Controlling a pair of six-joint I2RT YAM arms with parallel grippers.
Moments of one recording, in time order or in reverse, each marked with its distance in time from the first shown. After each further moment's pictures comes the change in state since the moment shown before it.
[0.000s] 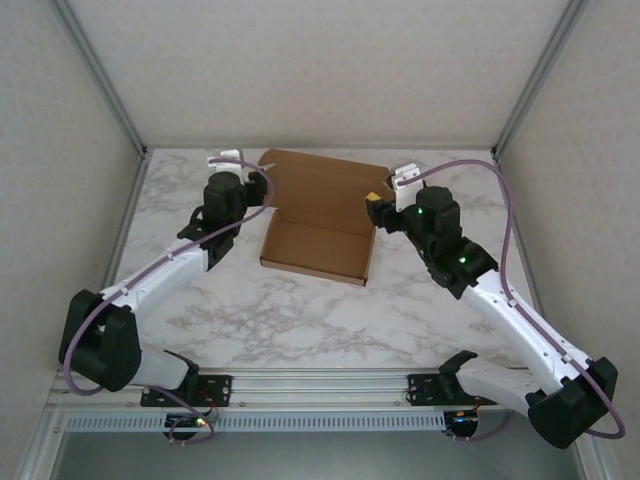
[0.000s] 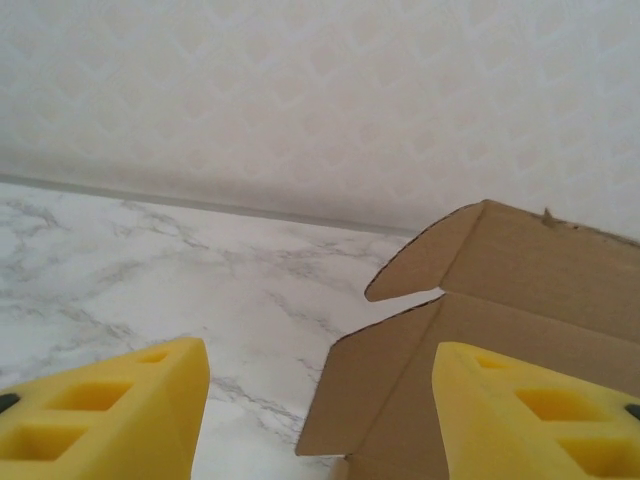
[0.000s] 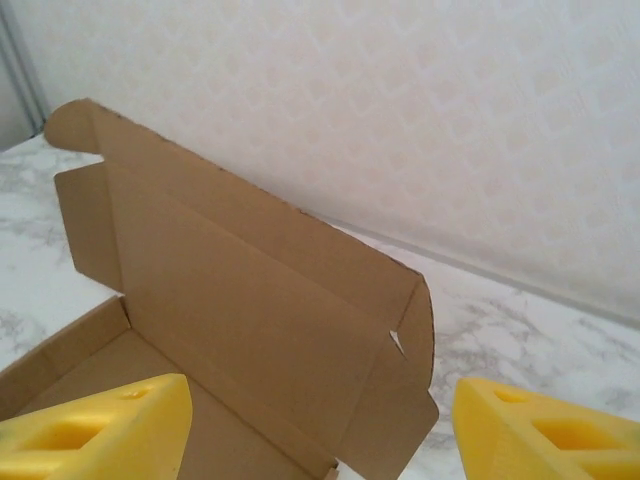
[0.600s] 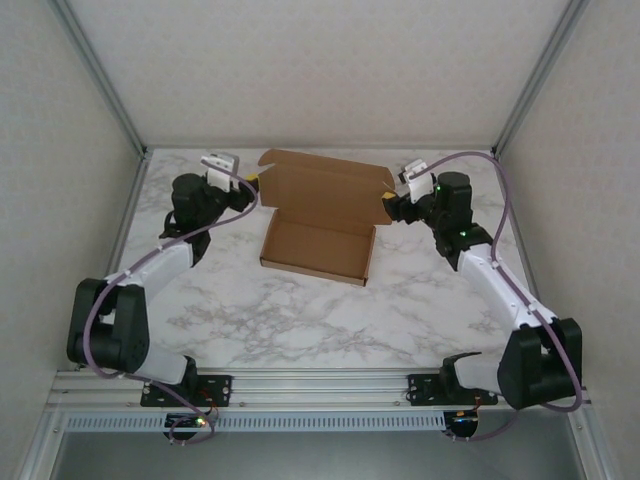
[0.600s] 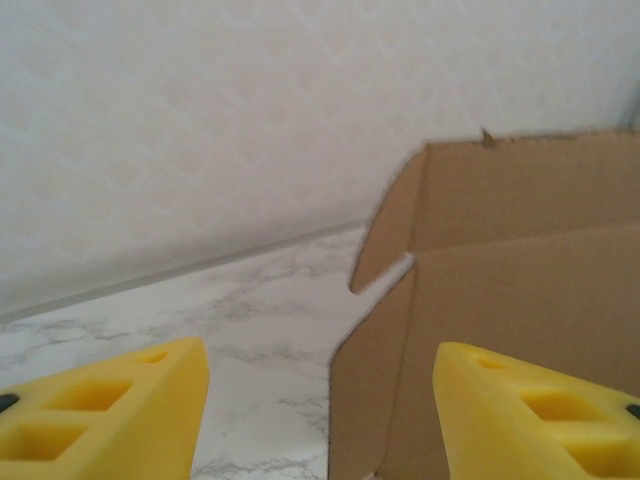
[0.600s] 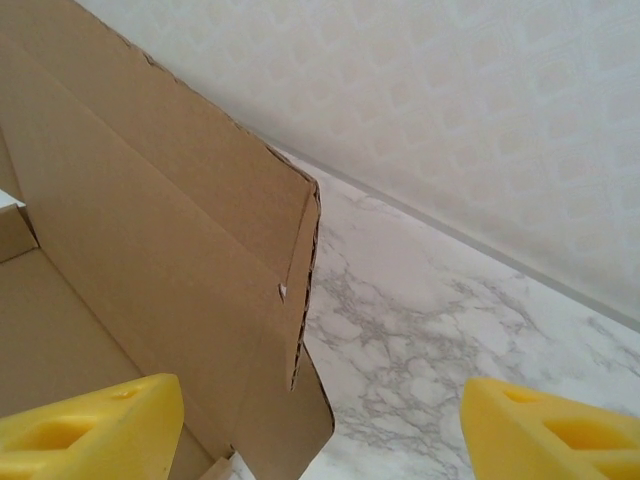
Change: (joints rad) left arm 0.244 0.098 -0.102 0.290 0.663 0.296; right arm -0.335 0.226 -0.073 0.188 -0.399 -0.216
